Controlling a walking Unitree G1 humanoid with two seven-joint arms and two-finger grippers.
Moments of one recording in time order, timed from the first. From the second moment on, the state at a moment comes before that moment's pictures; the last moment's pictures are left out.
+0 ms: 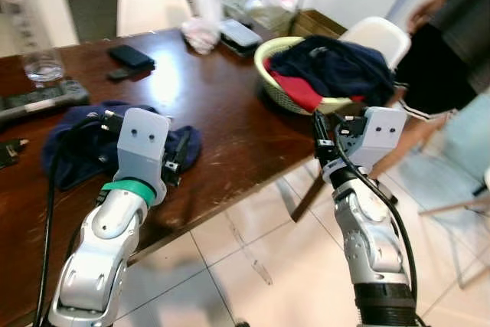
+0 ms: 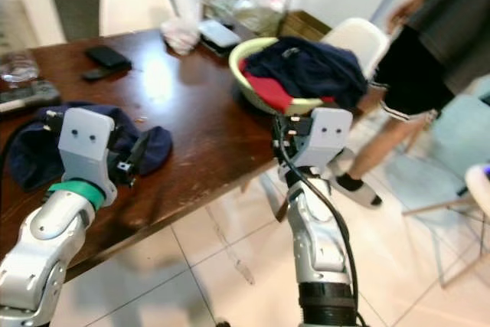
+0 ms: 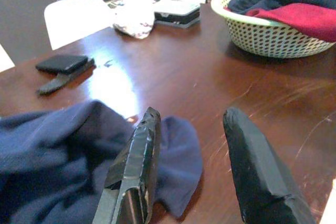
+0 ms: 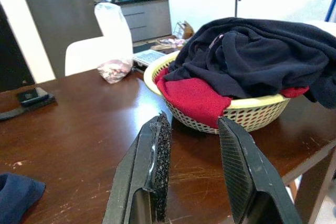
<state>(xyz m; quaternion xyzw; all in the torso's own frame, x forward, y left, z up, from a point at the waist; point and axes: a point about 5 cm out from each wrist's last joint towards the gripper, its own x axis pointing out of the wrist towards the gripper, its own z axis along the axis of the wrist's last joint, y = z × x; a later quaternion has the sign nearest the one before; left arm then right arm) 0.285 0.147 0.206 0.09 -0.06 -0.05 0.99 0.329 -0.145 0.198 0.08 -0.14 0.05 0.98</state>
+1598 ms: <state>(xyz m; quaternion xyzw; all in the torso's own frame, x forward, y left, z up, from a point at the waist) 0.288 0.143 0.212 0.09 -0.08 -0.06 0.99 0.332 -0.142 0.215 0.08 -0.17 0.04 0.98</state>
